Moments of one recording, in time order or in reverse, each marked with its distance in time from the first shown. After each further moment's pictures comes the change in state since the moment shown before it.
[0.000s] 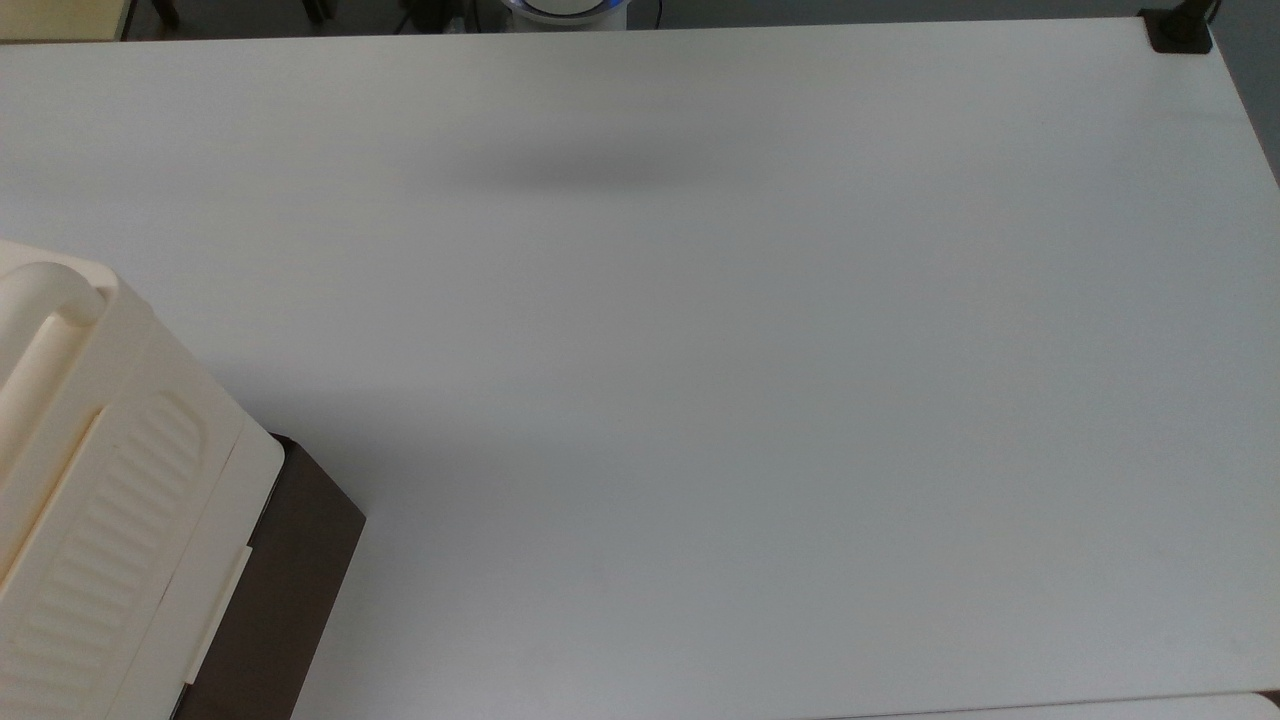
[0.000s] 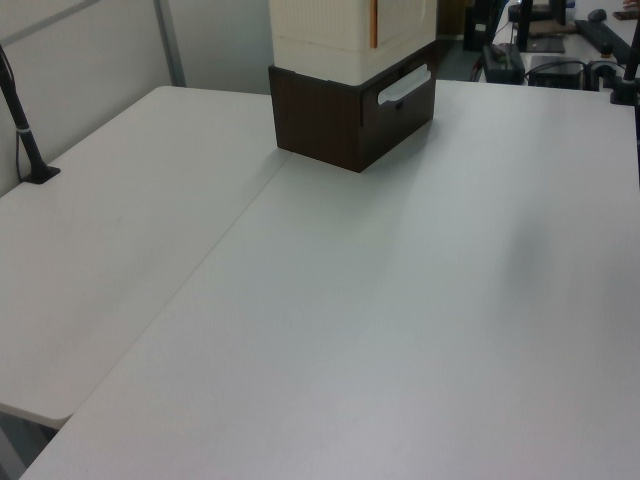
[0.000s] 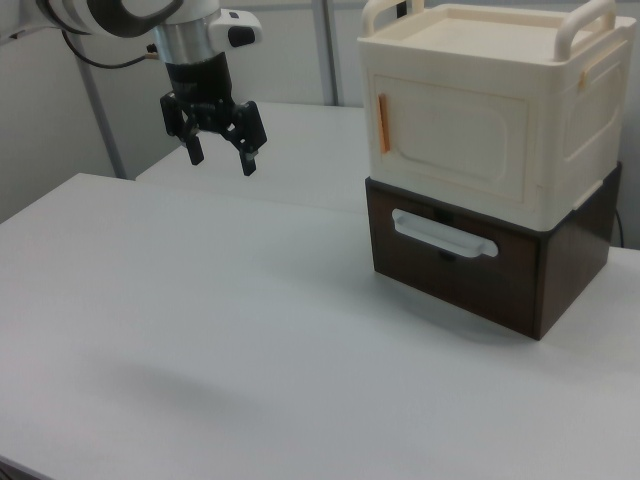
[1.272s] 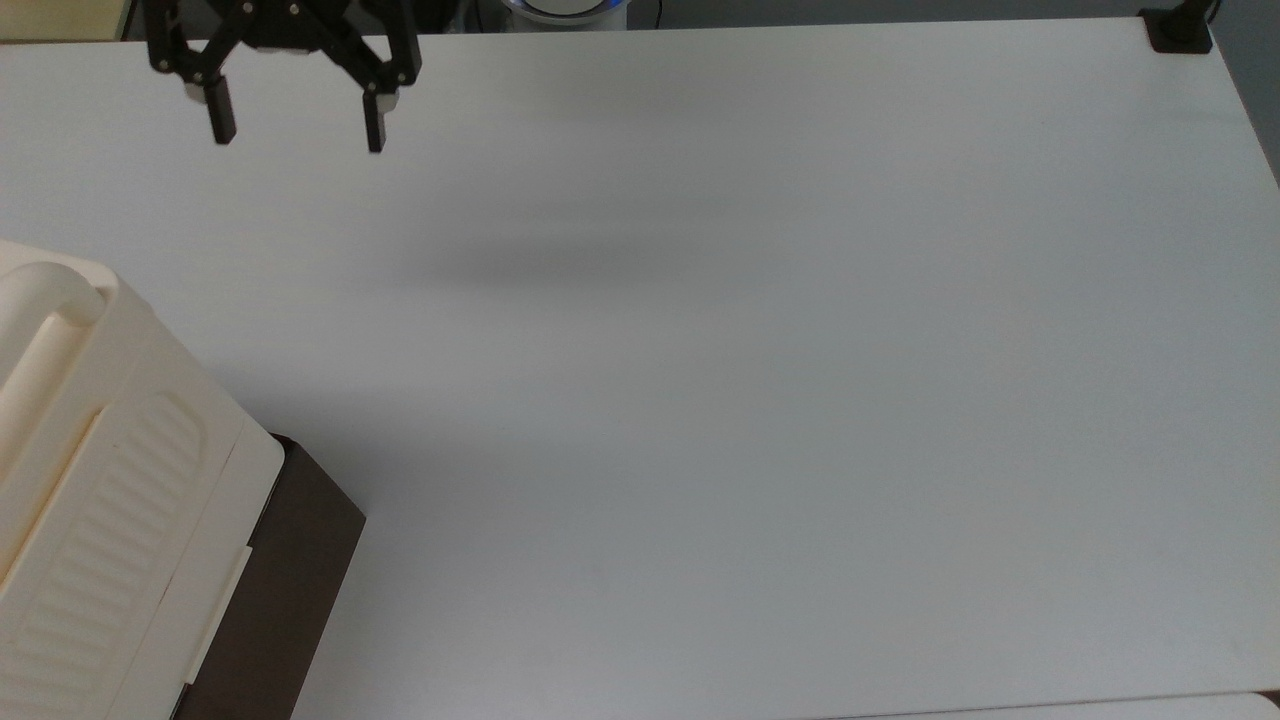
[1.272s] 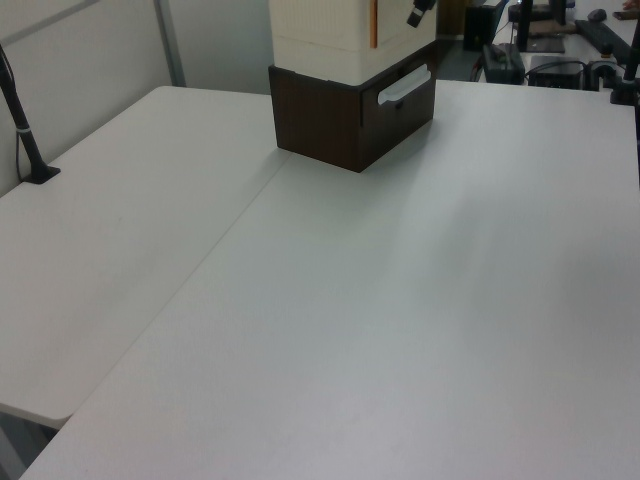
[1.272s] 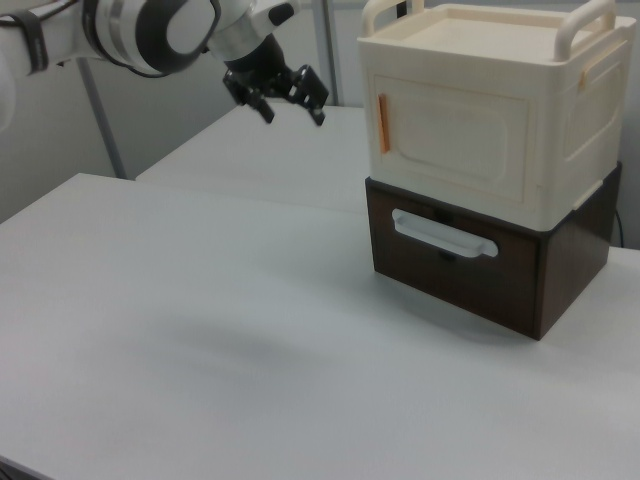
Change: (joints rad) arm -0.026 0.102 -0.002 -0.008 0.000 0.568 -0.048
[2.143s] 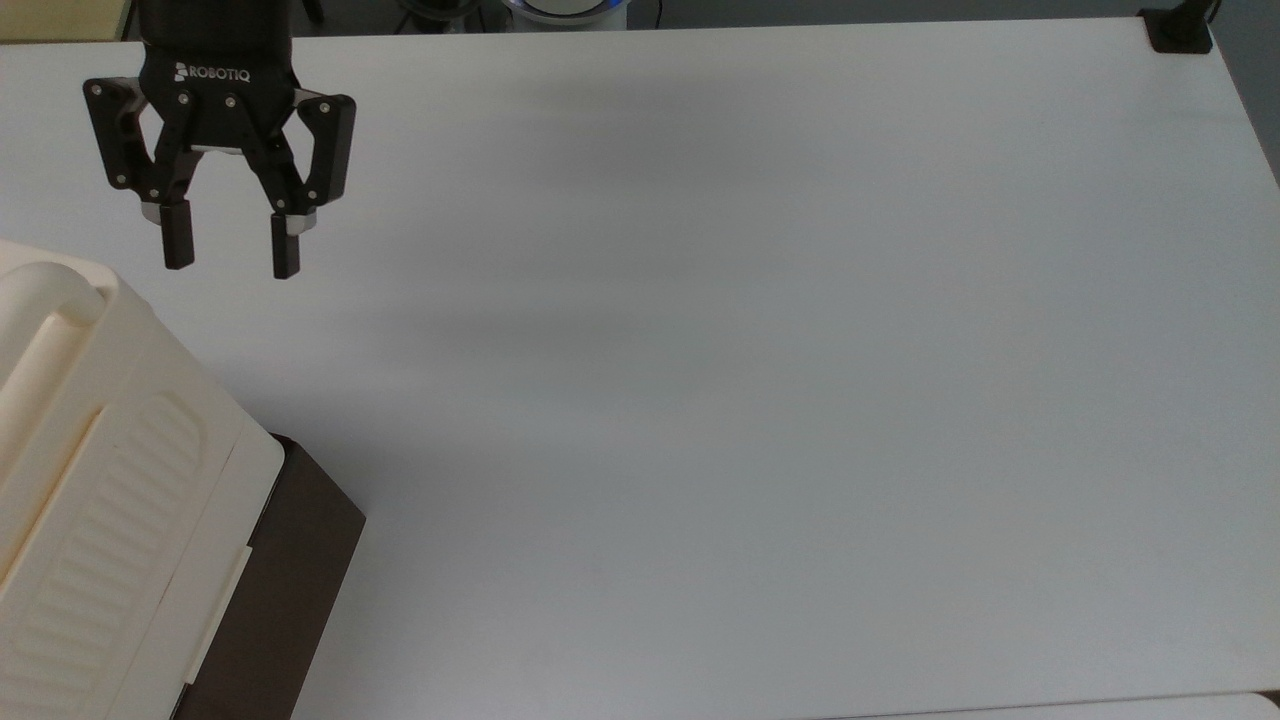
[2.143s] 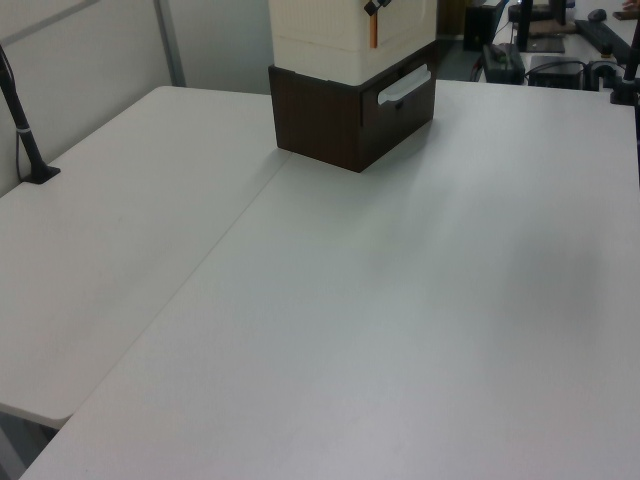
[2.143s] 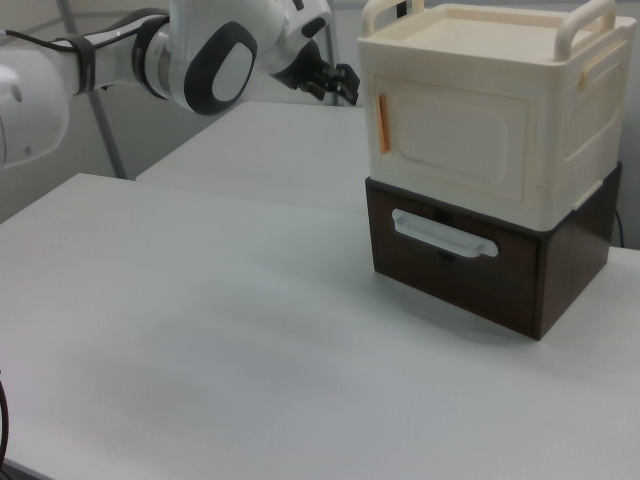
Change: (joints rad) arm -0.023 0.112 -0.003 -0.001 0.130 0.395 0.003
